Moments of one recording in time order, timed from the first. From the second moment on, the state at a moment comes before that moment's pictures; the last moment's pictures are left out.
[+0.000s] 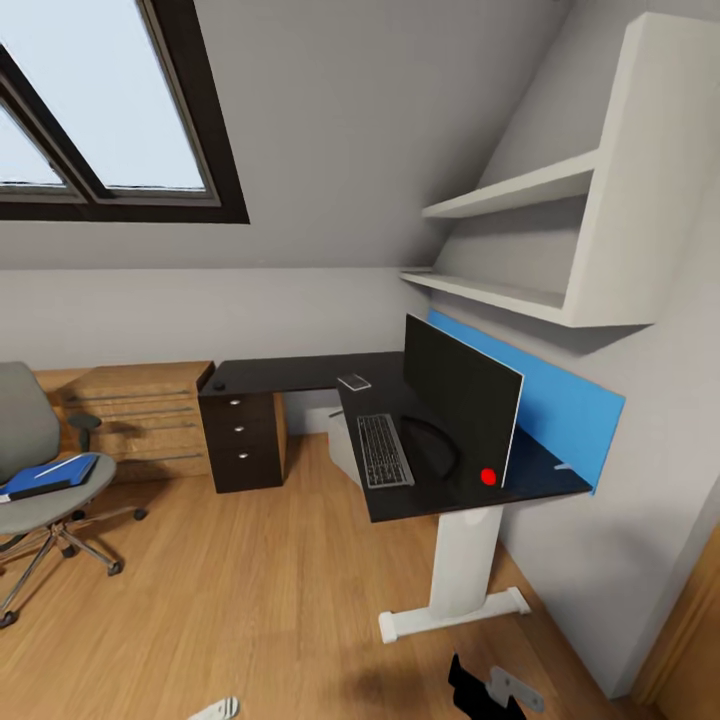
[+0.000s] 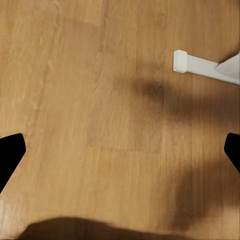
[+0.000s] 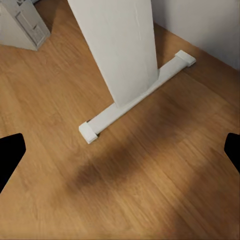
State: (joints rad) left arm -0.28 0.11 -0.55 -0.32 0.95 -0.10 -0.08; right arm -0.47 0.11 0.20 0.00 -0.66 -0.58 -0.09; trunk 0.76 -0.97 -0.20
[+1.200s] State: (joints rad) left arm -0.28 0.06 -0.56 -0.20 0.94 -0.10 0.00; right arm -0.35 0.05 0.19 0.02 -0.57 -0.57 -0.10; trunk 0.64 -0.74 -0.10
